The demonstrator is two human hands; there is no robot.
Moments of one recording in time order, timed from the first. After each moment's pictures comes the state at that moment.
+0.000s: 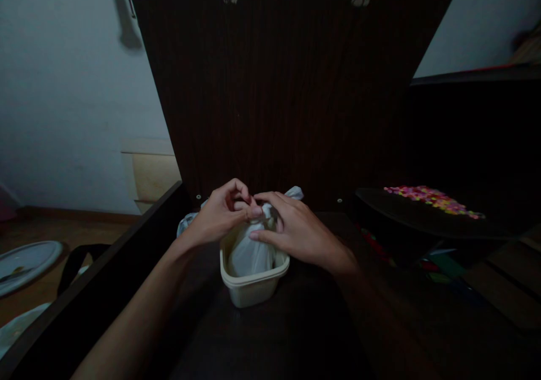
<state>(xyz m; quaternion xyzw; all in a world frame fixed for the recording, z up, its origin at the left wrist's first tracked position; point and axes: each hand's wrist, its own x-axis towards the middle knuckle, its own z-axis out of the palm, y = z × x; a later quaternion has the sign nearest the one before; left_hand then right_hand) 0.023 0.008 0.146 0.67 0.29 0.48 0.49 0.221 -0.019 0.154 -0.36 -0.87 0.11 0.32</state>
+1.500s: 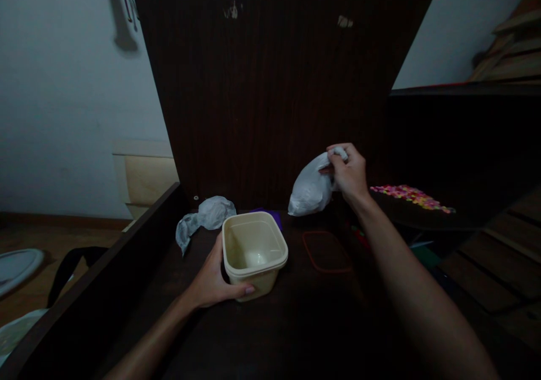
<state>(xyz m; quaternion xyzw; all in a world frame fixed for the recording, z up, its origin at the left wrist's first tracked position) -0.007 -0.035 0.008 0.72 0.36 0.46 0.37 0.319 0.079 0.173 -0.46 -0.59 0.08 0.66</state>
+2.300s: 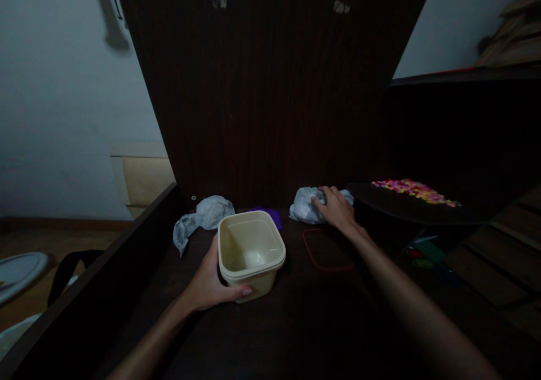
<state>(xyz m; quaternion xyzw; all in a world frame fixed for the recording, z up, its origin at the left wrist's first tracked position) -0.006 -0.037 0.012 0.72 0.37 0.46 0.37 0.345 0.062 0.078 -0.70 -0.66 -0.04 0.25</state>
